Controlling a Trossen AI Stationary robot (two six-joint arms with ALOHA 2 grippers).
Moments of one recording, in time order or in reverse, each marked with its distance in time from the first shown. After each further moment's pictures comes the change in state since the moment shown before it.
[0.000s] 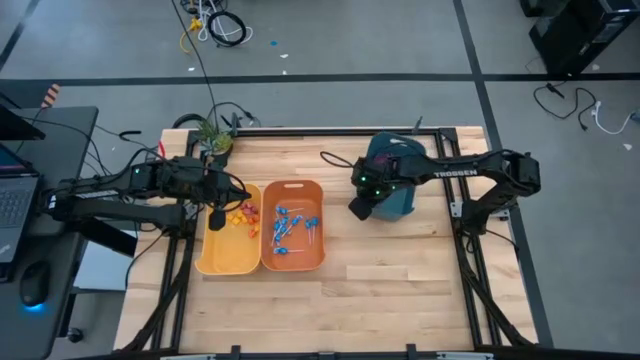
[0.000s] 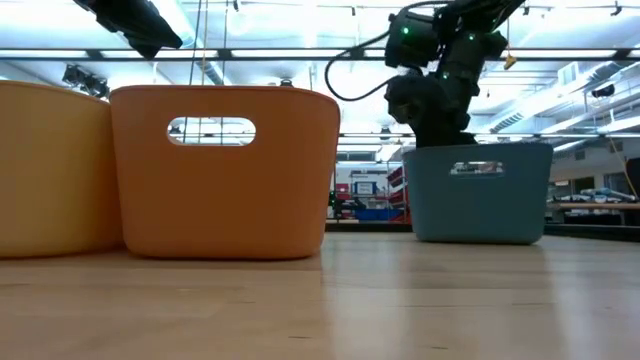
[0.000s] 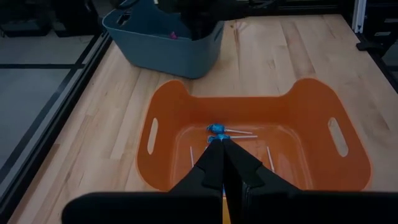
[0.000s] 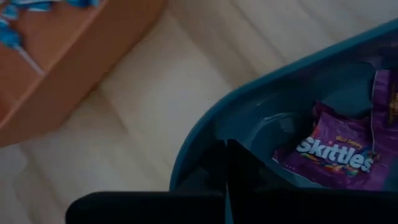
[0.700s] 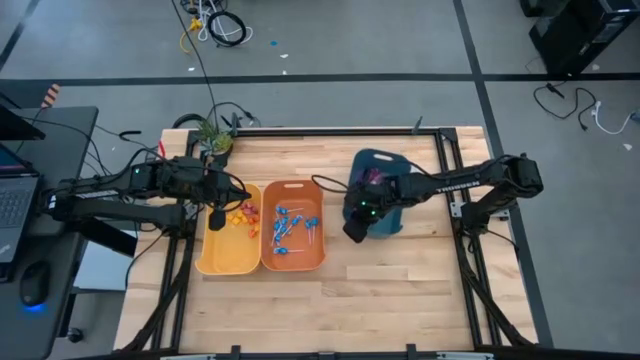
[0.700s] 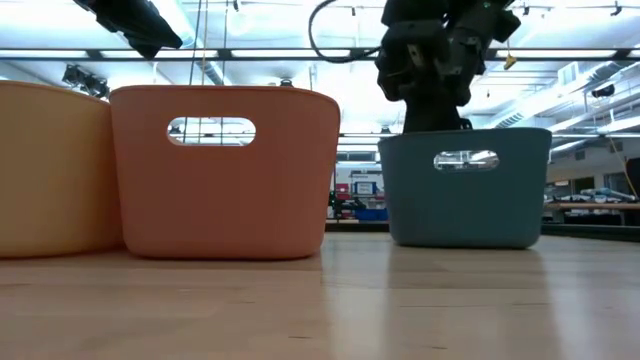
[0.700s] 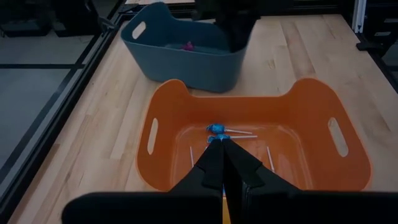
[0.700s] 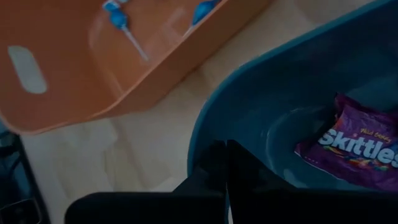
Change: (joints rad) left arm 0.000 0.000 0.000 0.000 0.000 0.000; right arm 0.198 0.000 0.000 0.144 -0.051 0.152
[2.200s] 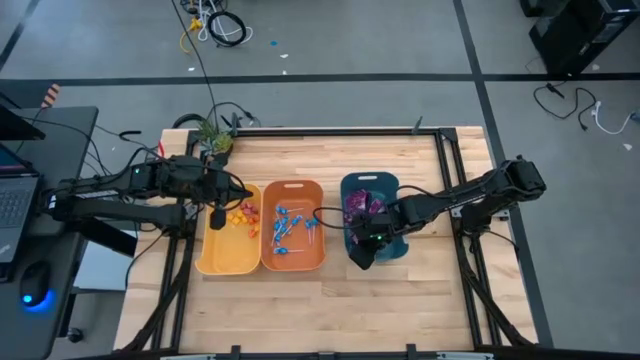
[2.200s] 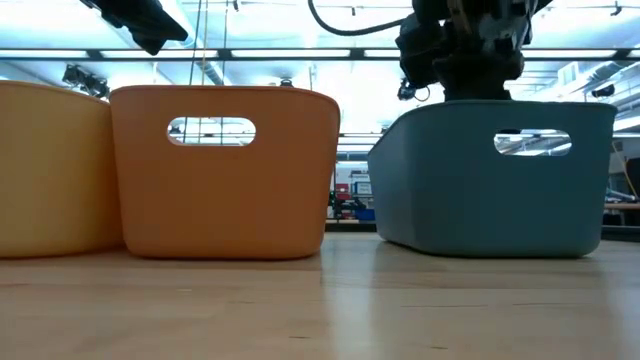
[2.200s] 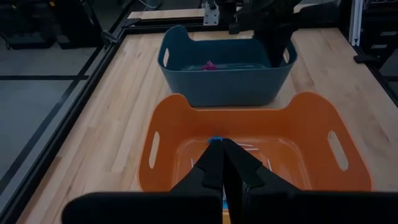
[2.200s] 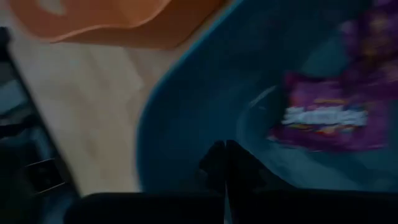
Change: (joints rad) left arm 0.000 0.000 0.000 0.048 0.000 0.007; right arm 0.221 0.000 0.001 -0.040 0.023 0.238
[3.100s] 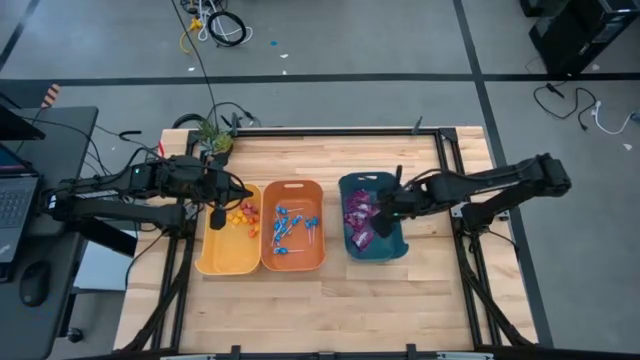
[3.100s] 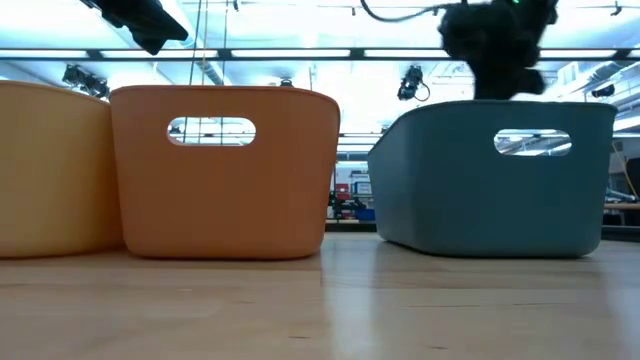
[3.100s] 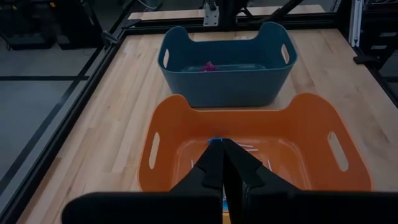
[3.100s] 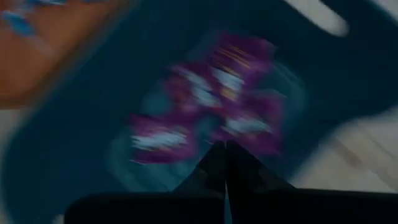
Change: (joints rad) left arm 0.000 0.000 0.000 0.003 0.000 0.000; right arm -0.084 -0.246 0.000 -0.357 0.354 -0.059
